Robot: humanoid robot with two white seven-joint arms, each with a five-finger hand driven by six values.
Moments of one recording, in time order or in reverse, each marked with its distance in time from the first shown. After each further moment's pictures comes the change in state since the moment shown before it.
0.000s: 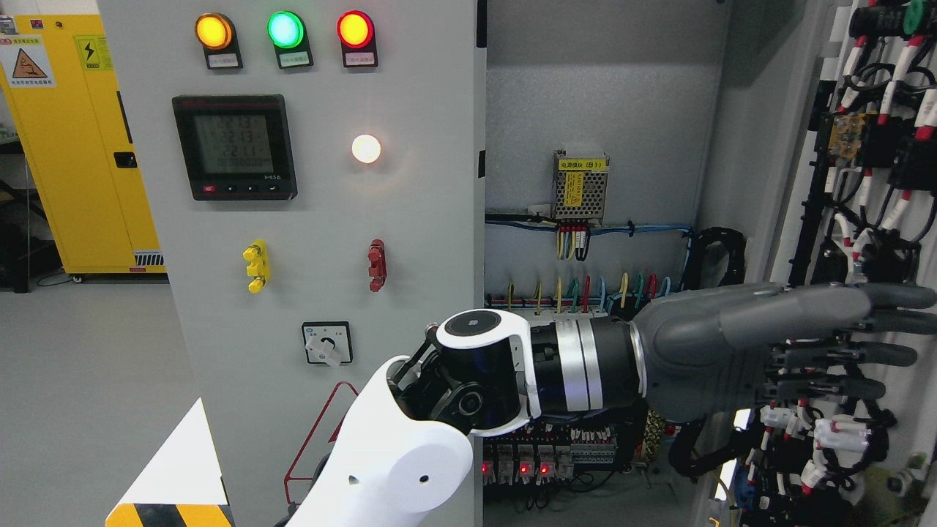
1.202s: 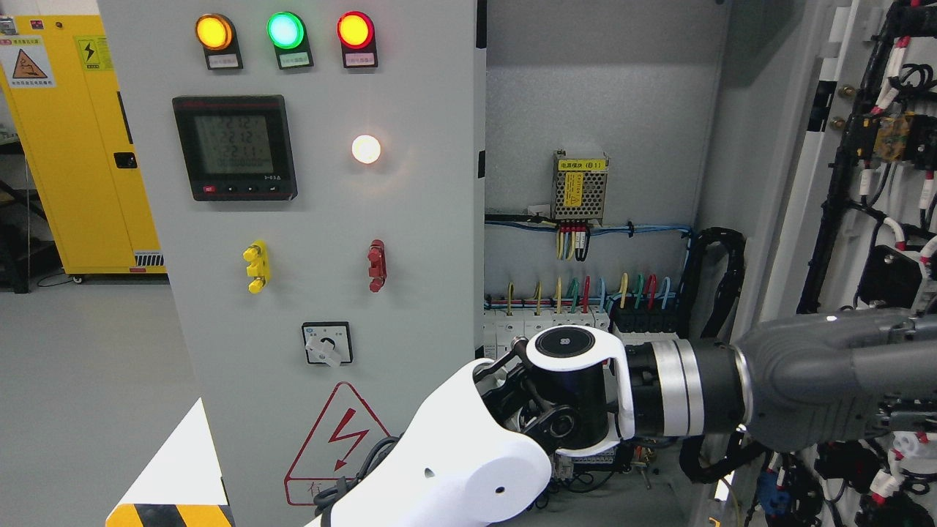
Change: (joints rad) left arm -0.110 -0.031 -0.199 0.128 0.097 -0.230 0.012; right arm 0.007 0.000 -0.002 0.000 0.000 -0.001 0.000
